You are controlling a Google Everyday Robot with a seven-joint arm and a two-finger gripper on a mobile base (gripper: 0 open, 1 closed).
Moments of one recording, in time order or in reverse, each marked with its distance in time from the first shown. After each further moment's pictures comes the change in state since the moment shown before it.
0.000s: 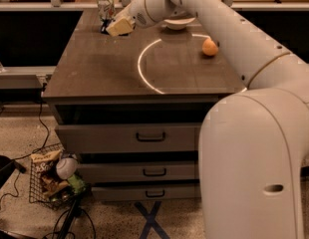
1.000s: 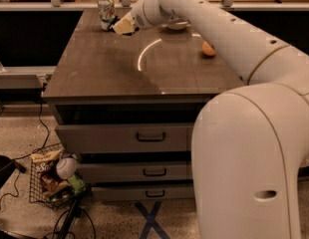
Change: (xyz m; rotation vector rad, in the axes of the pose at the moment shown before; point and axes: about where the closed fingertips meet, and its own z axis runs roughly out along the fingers) arm 0.024 -0.036 0.007 0.199 0.068 0.132
